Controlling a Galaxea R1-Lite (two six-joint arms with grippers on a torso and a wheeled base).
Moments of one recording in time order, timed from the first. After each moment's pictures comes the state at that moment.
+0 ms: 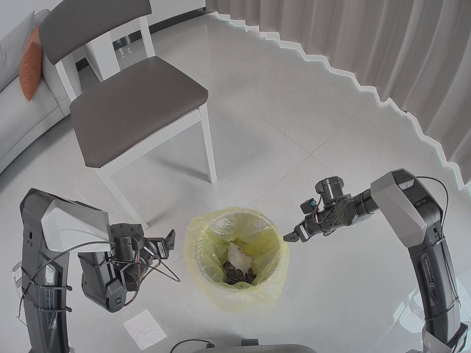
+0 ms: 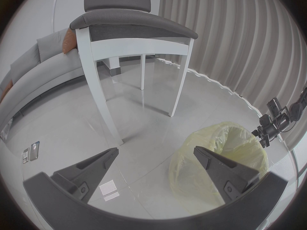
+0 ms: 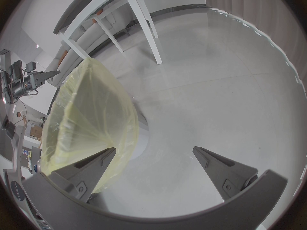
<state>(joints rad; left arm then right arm) -0.29 2.40 -0.50 -1.55 0.22 -0.18 0.24 2.70 -1.75 -0.06 0.38 -0.31</state>
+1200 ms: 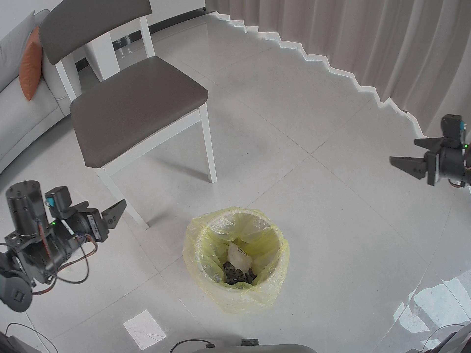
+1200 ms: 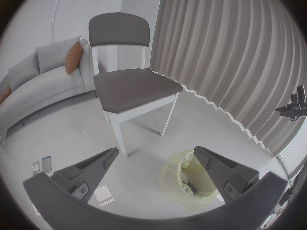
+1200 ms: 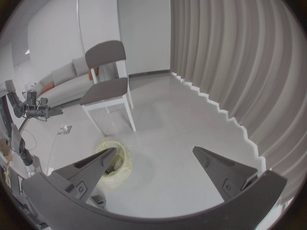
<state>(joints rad) -0.22 1.45 -0.34 -0.84 0.07 -0.16 0.08 1.36 -0.95 -0.08 0.27 -0.23</state>
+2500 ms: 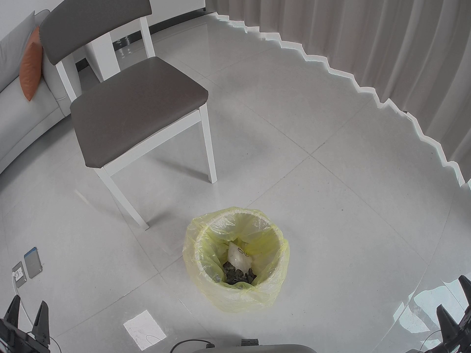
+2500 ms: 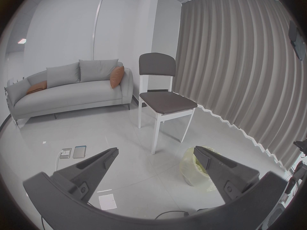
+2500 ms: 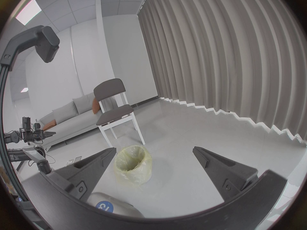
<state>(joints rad) 0.00 0.03 -0.11 0.16 0.12 -0.19 0.00 0.04 -0.09 0.01 0.29 0.15</state>
